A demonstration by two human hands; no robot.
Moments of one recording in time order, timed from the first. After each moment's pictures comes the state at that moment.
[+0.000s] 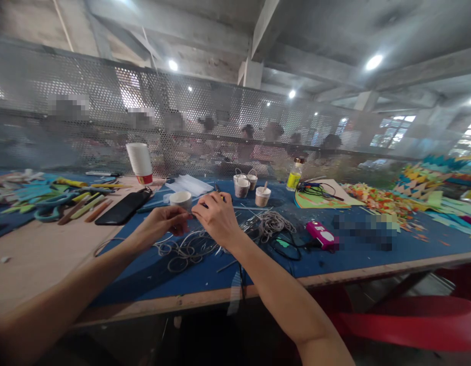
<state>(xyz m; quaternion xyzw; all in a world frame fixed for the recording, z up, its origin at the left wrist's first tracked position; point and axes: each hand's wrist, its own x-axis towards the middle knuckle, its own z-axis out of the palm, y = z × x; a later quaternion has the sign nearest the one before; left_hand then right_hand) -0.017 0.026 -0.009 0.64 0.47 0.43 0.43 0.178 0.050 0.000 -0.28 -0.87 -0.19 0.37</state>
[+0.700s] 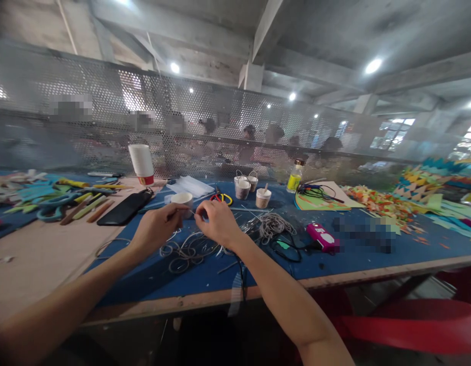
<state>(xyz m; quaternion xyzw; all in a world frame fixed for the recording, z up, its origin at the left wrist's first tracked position) -0.018 0.014 -0.009 0.72 0.57 0.39 0.03 0.175 0.052 -0.004 -0.31 -0.87 0.04 0.38</state>
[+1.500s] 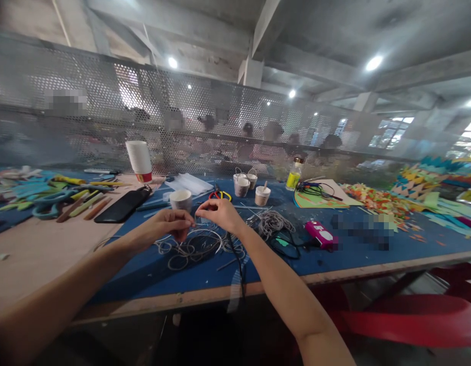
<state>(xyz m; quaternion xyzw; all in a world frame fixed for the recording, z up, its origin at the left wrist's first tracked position) -0.014 0.014 0.000 0.67 0.42 0.35 0.50 0.187 0.075 -0.004 -0.32 -0.80 0.36 0.37</state>
